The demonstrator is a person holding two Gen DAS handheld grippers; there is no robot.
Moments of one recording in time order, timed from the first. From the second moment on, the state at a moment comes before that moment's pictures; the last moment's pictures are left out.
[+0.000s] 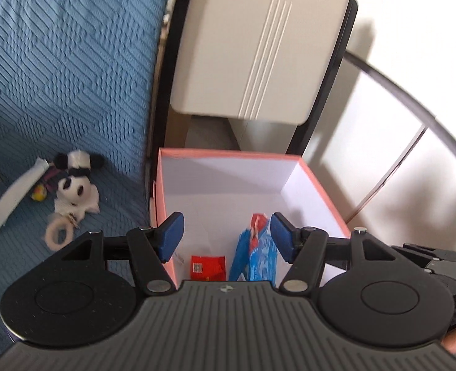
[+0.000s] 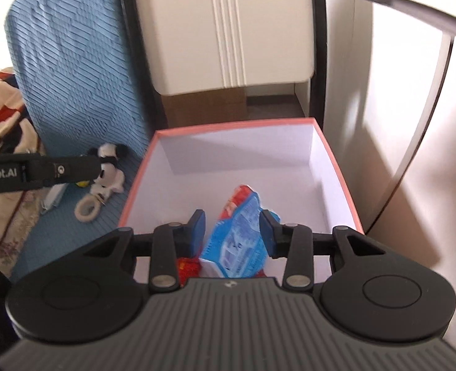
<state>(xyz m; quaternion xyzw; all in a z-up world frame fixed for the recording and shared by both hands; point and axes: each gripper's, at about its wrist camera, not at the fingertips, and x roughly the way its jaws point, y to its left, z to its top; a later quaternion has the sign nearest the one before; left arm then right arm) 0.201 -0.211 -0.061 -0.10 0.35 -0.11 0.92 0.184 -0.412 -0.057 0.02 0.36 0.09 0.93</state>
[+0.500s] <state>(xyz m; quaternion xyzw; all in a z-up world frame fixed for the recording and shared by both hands) 0.162 -0.144 -0.010 -0.09 0.28 -0.06 0.95 0.155 -0.355 -0.025 0.01 0.32 0.15 0.93</state>
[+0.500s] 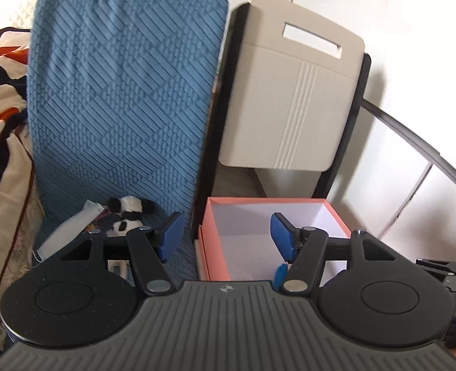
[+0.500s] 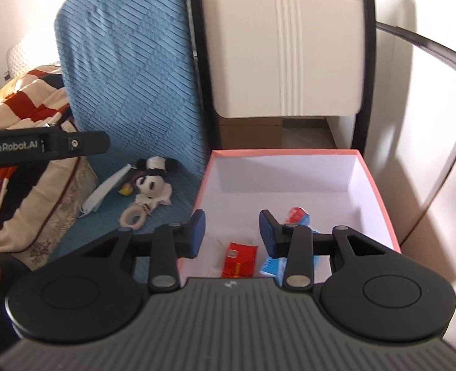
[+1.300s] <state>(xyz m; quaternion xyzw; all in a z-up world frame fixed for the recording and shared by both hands) 0.130 -0.046 -0.065 -0.10 0.29 -0.02 0.95 0.144 -0.248 -0.069 0.00 0.34 0.19 0.92</state>
